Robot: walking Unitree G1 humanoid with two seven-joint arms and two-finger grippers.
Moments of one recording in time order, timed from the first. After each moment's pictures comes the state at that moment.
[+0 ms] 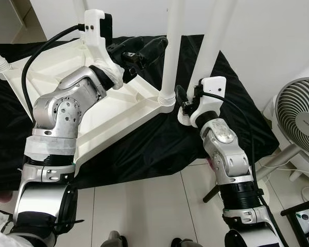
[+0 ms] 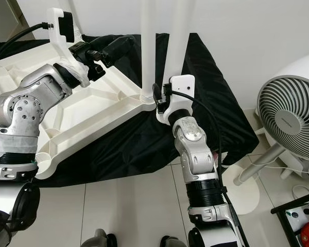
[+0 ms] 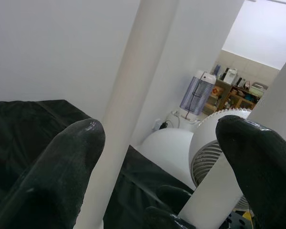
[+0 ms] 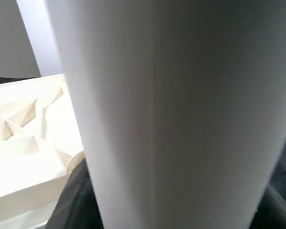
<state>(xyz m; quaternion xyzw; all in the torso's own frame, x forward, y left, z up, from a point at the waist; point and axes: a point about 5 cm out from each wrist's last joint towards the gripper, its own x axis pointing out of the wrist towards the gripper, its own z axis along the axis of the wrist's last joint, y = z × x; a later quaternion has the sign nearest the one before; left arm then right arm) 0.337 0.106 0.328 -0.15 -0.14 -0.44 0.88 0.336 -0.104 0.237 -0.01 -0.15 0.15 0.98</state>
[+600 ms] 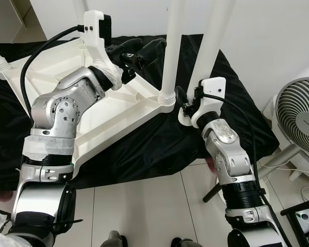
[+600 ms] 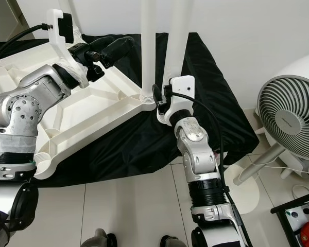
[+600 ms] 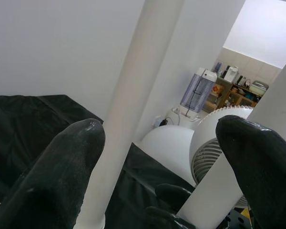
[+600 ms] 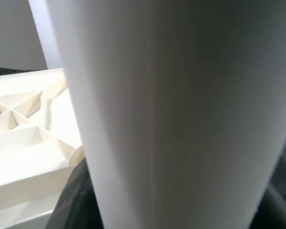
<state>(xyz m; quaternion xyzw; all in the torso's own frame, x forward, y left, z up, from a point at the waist) 0.337 0.108 0.325 -0.15 -0.13 -0.43 0.88 0.337 -0.105 0.234 -0.03 -0.14 0.17 0.97</state>
